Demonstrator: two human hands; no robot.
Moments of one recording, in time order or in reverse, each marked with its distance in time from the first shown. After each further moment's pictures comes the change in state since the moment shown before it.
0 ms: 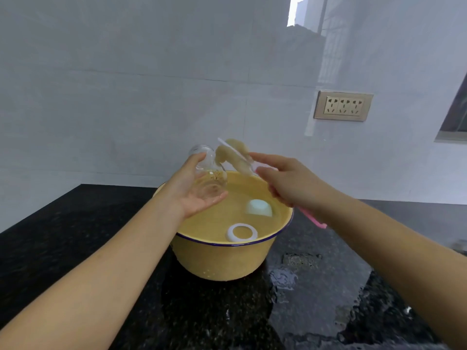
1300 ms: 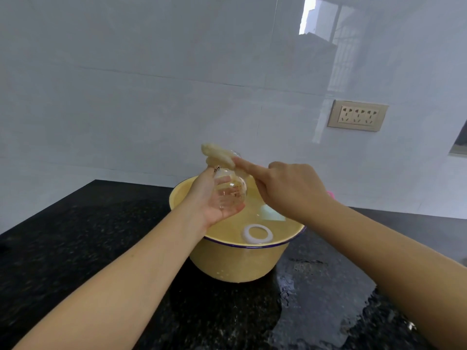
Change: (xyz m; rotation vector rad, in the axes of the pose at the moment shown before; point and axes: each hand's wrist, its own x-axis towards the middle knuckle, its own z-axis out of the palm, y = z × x) left_hand -0.006 -0.011 -0.003 -0.006 -0.058 -0.055; right_hand 0.019 -0.004 0.034 -1.251 0.284 -0.597
